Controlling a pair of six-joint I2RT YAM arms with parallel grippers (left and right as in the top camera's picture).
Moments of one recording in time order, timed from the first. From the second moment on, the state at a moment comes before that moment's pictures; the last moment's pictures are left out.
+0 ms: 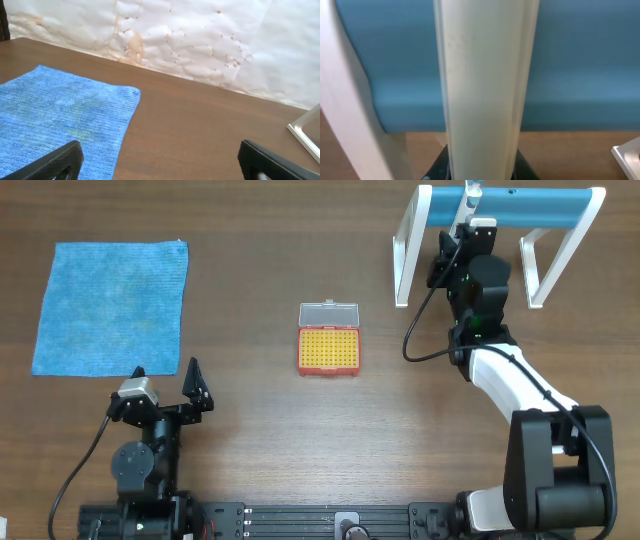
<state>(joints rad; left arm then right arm) 0.07 0.01 0.01 -0.07 0.00 -0.25 0.04 1.63 0.81 0.60 -0.01 0.08</state>
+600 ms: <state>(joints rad) 0.07 0.01 0.01 -0.07 0.00 -0.25 0.13 1.39 0.76 0.50 -0.01 0.08</state>
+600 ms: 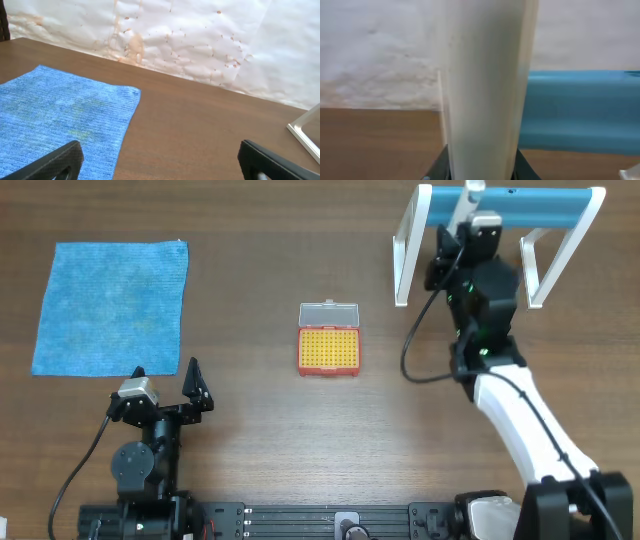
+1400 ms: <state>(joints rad) 0.07 0.01 0.01 -0.07 0.00 -0.25 0.61 1.75 0.42 1.41 -0.03 0.03</state>
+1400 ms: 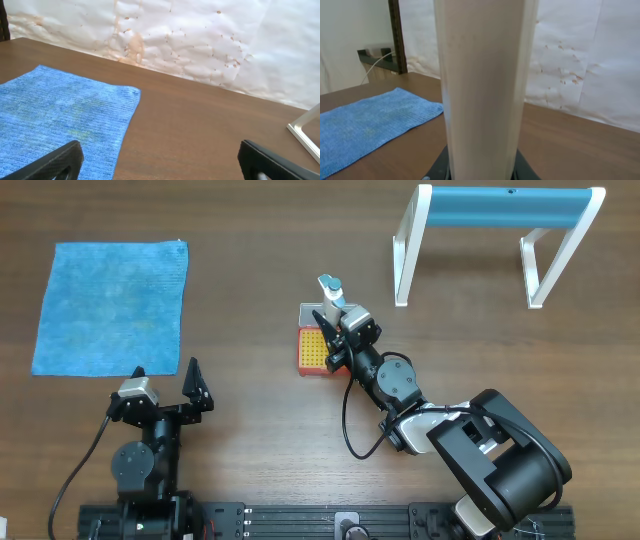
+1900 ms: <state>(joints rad) 0.07 0.01 0.01 -0.07 0.00 -0.25 0.61 1.79 0.42 1.41 -0.06 0.00</state>
